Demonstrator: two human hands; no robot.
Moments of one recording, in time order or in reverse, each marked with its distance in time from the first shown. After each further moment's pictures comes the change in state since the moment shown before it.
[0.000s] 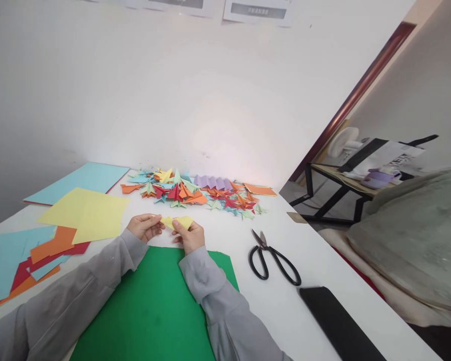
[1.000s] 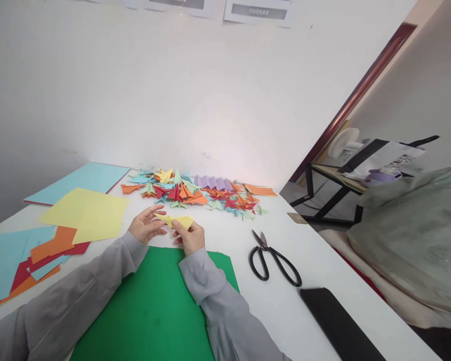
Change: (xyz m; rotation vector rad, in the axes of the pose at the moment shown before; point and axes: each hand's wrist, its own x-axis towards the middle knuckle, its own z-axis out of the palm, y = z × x) left_hand 0.005 -0.007 -0.003 0.076 -0.034 0.171; right_hand 0.001 0.002 -0.002 -0.040 0.001 -0.028
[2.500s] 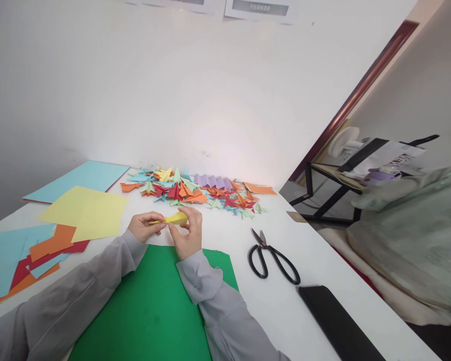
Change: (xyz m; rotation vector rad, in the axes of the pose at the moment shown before) left_hand -0.003 -0.002 0.003 0.251 0.017 0.170; right_hand -0.012 -0.005 0.000 -0.497 -0.018 -0.602
